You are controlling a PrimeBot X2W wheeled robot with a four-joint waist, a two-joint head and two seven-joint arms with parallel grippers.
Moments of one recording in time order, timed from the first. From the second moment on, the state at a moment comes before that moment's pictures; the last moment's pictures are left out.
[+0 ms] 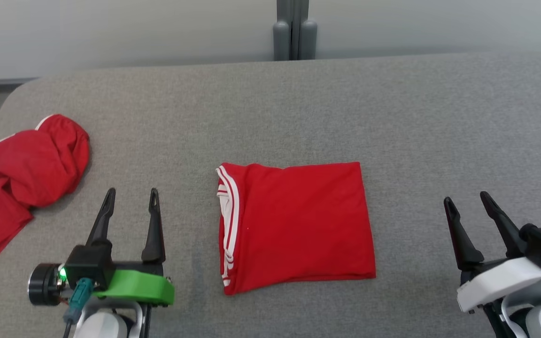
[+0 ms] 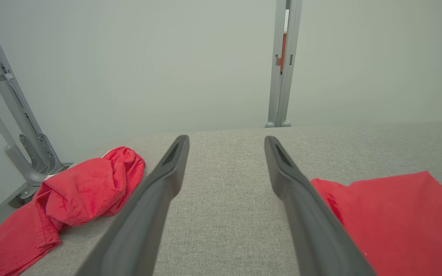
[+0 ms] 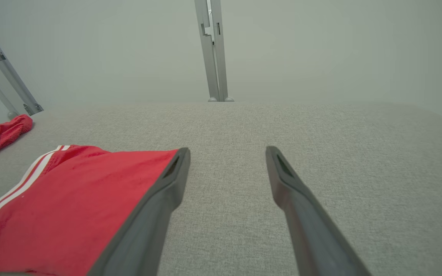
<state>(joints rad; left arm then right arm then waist) -0.09 0.20 -0.26 0.10 -0.27 0.13 -0.24 0.04 -0.23 0.02 -0.03 0.30 0.13 -0.07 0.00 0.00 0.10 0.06</state>
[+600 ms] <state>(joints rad) -0.23 0.13 -0.22 0.11 -0.24 0.10 -0.26 -0.21 -0.28 0.28 0.30 0.42 0.13 0.01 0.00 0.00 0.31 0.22</state>
